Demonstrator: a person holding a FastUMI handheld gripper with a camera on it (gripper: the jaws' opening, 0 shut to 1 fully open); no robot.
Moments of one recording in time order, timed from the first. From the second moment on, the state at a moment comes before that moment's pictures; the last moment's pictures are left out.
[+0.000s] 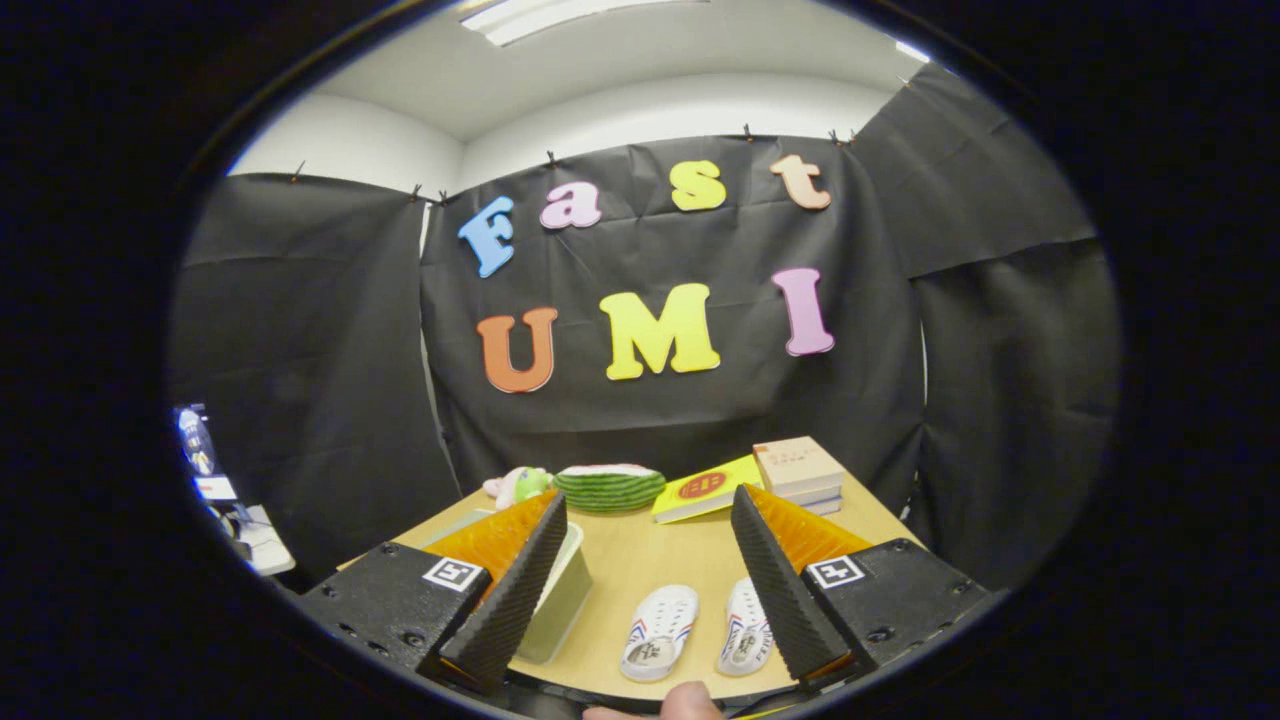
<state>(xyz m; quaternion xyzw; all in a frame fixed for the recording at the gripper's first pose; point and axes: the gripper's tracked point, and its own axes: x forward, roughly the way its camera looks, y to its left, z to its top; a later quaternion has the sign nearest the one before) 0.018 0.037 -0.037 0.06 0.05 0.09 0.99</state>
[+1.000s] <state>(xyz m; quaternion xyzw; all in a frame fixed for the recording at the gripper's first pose) 0.070 0.154 -0.206 0.22 0.30 0.31 0.87</state>
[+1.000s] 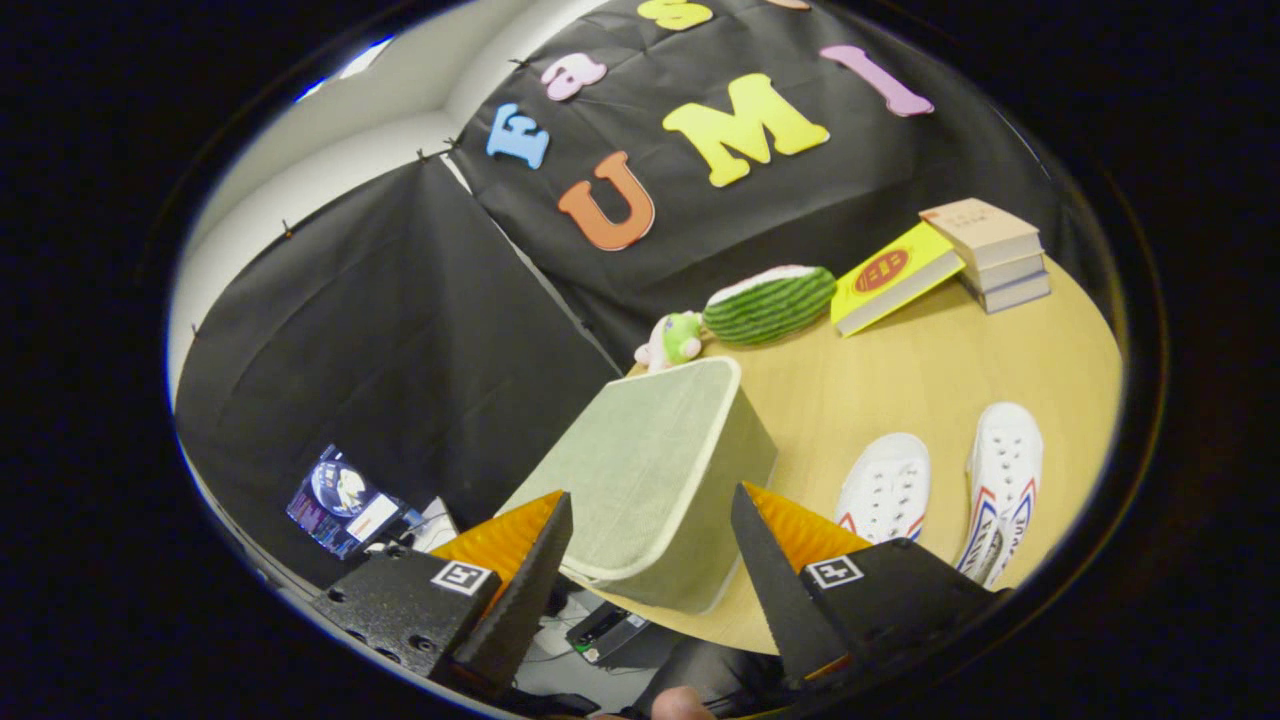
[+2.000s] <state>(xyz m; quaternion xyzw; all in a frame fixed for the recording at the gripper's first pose) 0.082 0.191 -0.239 0.40 0.39 0.36 0.75</state>
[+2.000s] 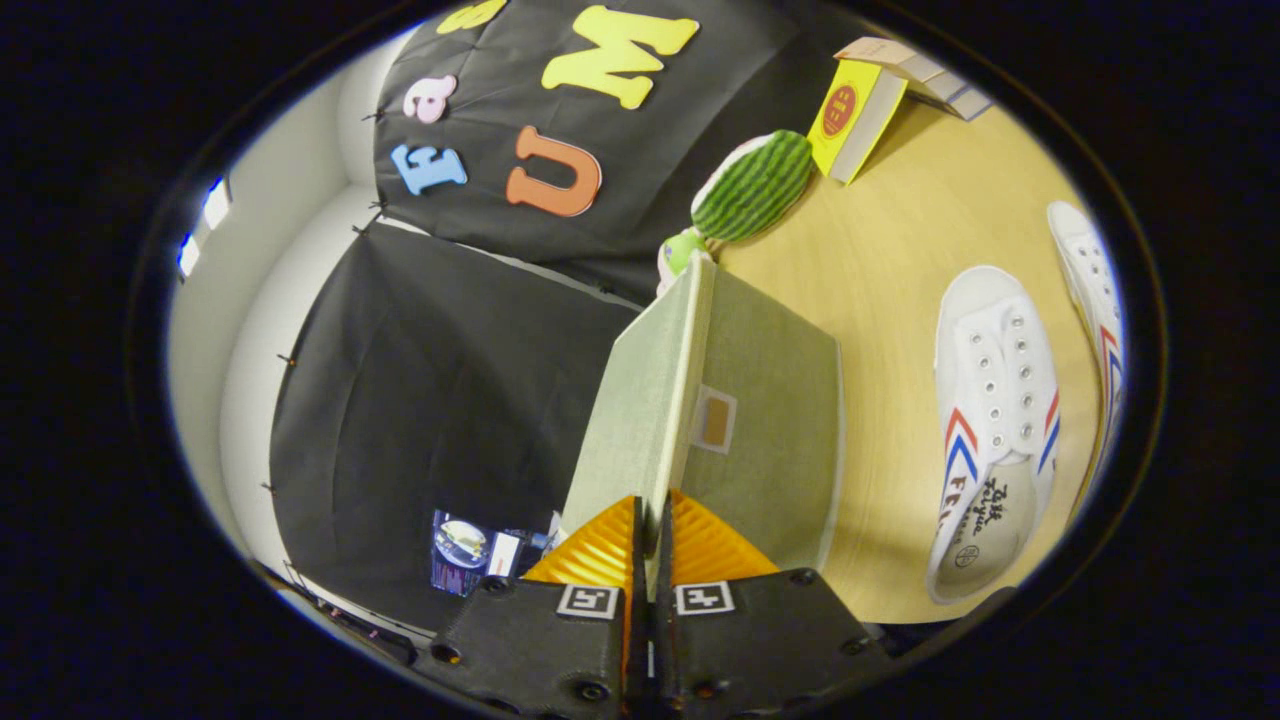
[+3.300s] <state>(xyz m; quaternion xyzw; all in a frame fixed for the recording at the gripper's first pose) 0.058 0.387 -0.087 0.14 0.31 0.46 0.82</state>
